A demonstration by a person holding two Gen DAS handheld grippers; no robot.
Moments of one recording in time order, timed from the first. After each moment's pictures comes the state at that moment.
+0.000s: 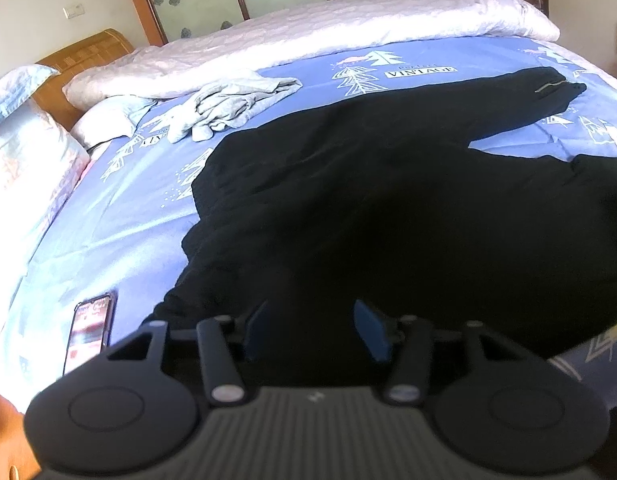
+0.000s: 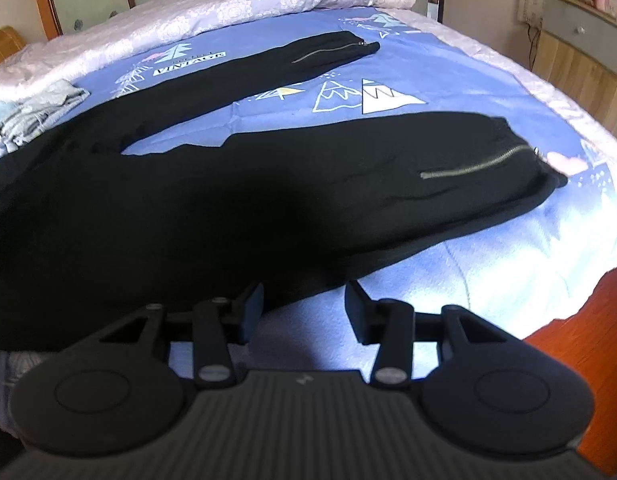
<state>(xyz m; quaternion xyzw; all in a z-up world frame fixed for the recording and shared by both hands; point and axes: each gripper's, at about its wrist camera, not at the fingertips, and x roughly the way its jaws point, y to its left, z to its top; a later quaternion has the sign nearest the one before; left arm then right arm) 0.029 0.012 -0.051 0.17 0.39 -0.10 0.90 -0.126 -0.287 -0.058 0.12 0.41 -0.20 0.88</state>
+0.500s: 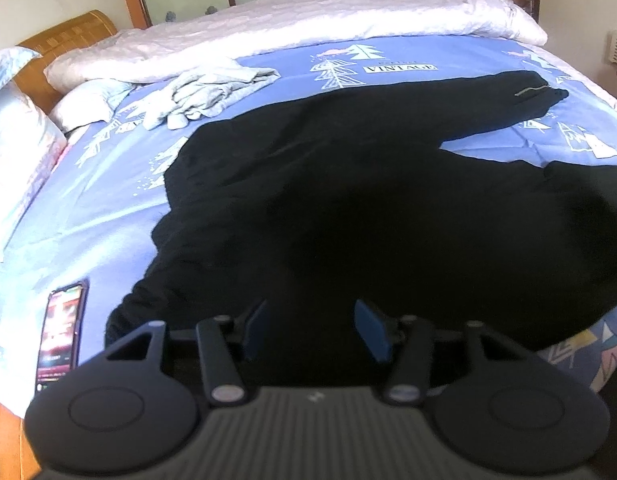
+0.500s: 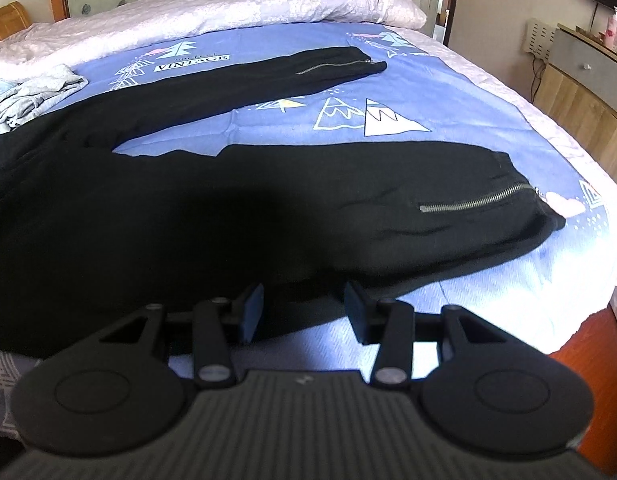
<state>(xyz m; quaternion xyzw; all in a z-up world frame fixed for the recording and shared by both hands) 0.029 0.003 -0.044 0.13 0.42 -0.14 0.89 -0.105 -0.291 -0.059 0.07 0.40 -0.21 0.89</state>
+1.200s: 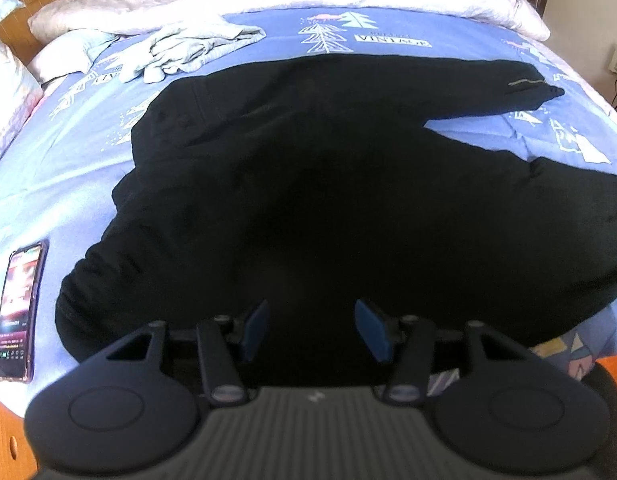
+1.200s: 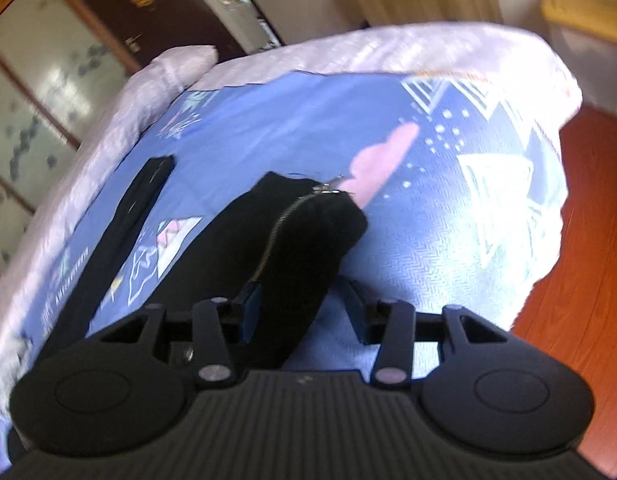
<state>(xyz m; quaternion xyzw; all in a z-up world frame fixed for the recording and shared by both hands) 0.044 -0.008 -0.058 0.09 0.48 -0.15 0.86 -0.176 -0.516 -0.084 0.41 0.25 -0.34 0.81</state>
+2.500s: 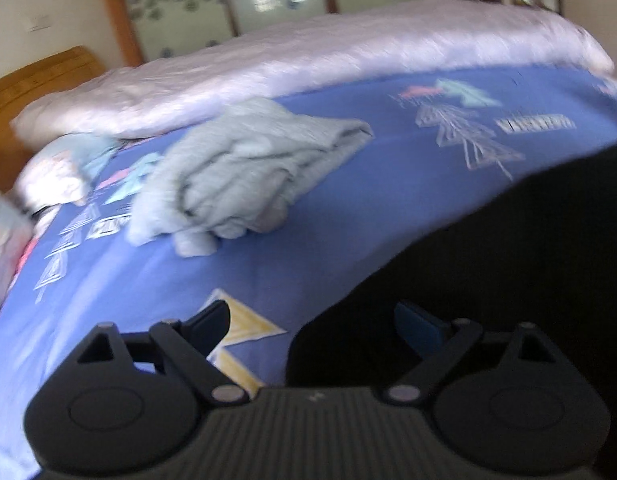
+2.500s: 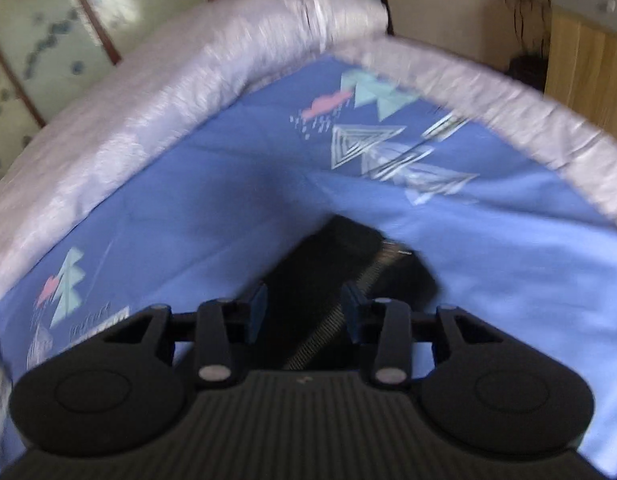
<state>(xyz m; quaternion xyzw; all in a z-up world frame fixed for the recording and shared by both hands) 0.359 0.028 -0.107 0.17 0.36 -0.15 0.91 0.262 -0.561 -0.038 0.29 0.36 -0.28 0.84</state>
